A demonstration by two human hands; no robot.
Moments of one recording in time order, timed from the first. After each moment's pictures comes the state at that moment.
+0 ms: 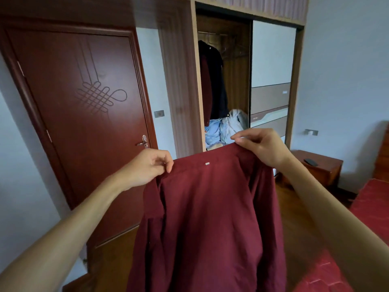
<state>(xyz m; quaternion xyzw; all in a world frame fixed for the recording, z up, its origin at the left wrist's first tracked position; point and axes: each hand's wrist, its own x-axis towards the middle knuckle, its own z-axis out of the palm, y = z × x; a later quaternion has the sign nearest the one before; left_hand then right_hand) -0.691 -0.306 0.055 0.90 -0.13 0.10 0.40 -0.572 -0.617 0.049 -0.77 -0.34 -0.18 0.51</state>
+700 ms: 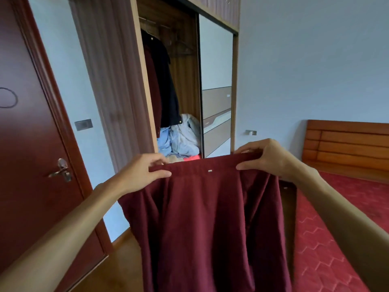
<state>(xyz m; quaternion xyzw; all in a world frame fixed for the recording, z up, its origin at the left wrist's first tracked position) -0.317 -0.201 0.028 0.90 -0.27 0.11 0.32 -0.341 -0.566 0.037 -0.91 -0.16 -0.18 0.33</state>
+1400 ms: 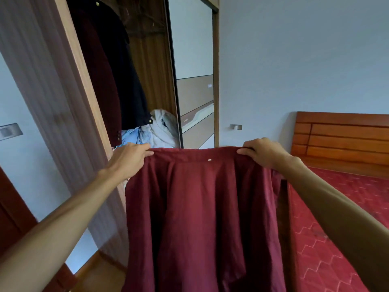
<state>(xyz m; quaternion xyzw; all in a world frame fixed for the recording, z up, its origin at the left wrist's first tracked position) 0.038 -0.305 -0.012 0.93 -0.23 0.30 0.06 -0.043 -0.697 -0.012 -0.98 -0.03 -0.15 0.09</state>
